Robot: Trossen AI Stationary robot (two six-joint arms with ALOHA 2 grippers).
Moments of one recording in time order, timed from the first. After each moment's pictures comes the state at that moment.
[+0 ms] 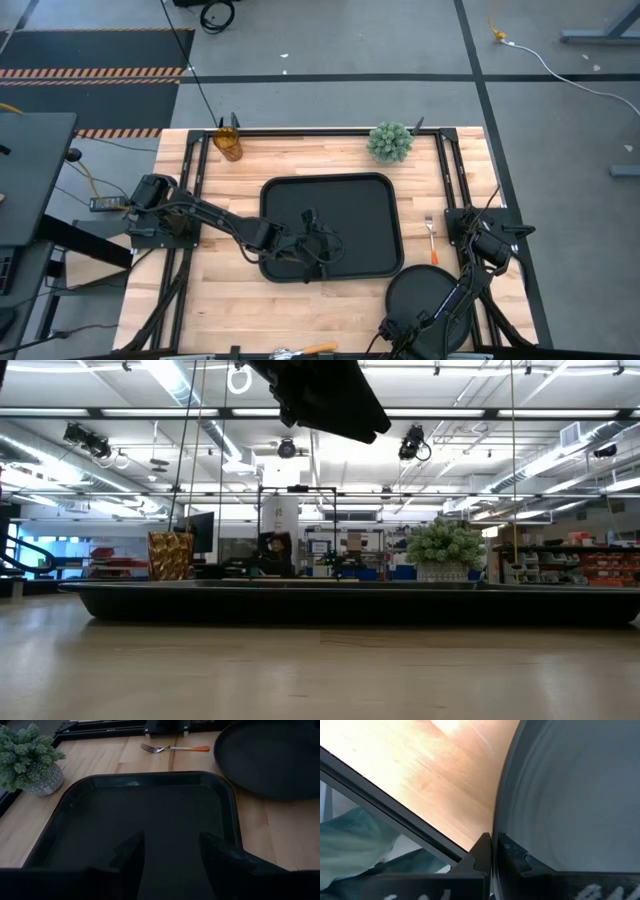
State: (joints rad) left arm -0.32 1.77 1.27 -0.14 -0.50 -0.17; right arm 0.93 2.21 1.70 -1.08 -0.05 1.78
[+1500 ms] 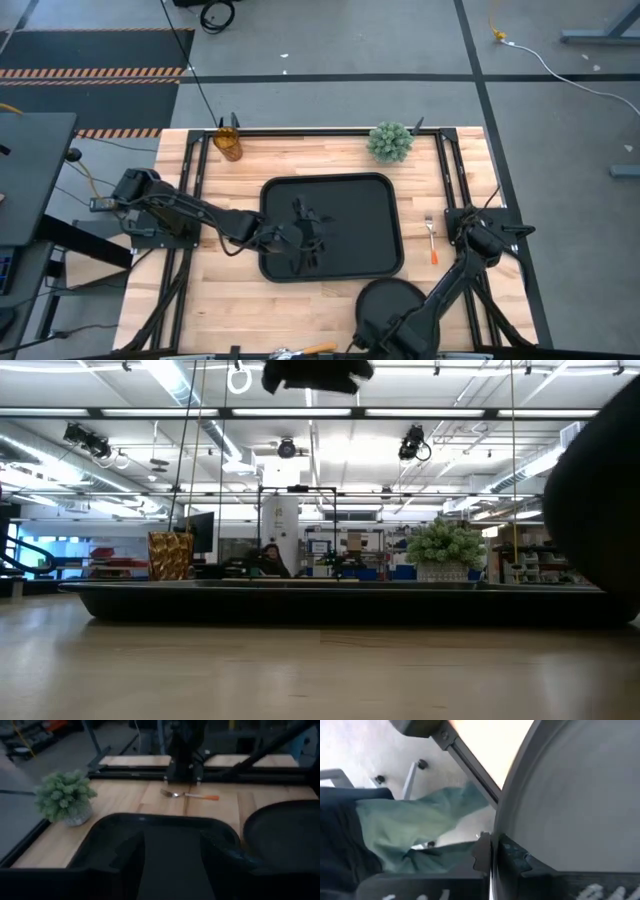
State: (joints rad) left arm -0.31 1.63 1.20 0.00 -0.60 -0.14; right arm 0.83 2.20 1.91 -0.99 -0.03 1.55
